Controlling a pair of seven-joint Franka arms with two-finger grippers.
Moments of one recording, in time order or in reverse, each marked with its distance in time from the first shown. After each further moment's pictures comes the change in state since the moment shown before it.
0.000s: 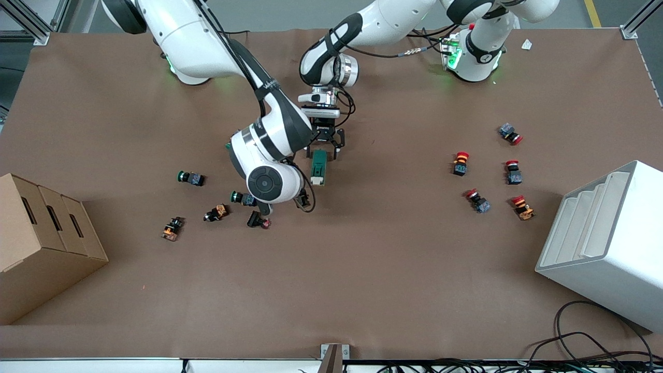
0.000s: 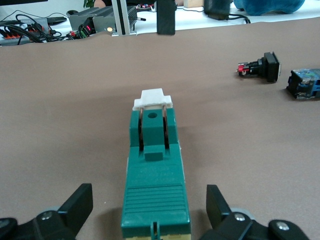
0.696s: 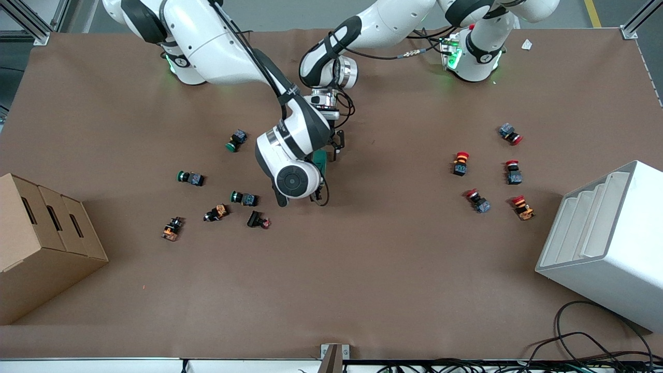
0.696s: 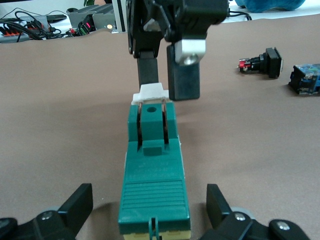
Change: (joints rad) left arm -0.002 0.012 0.001 0.009 0.002 -0.001 0.000; right arm 0.074 0.069 0.000 -0.011 0.006 0.025 0.105
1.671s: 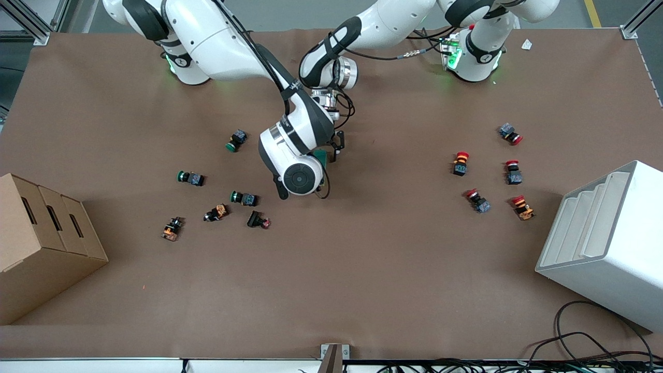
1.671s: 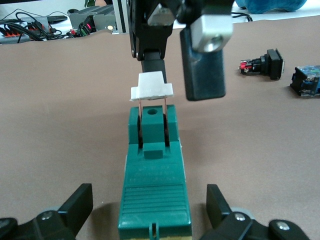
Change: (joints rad) left arm 0.000 0.002 0.004 0.005 0.000 0.000 0.000; right arm 0.014 -0.014 -0.009 0.013 0.000 -0.117 0.022
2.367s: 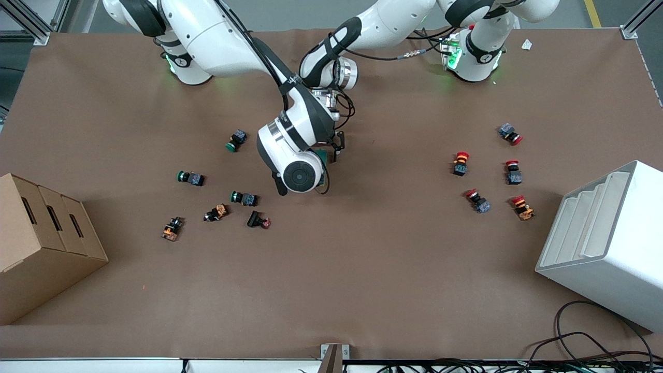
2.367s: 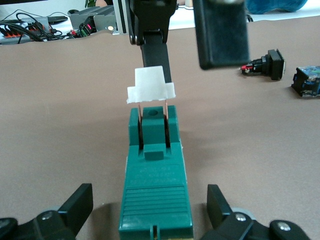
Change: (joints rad) left arm 0.000 0.000 0.003 0.001 0.001 0.000 0.000; right arm 0.000 -0.029 0.004 0.000 0.012 -0.065 -0.003
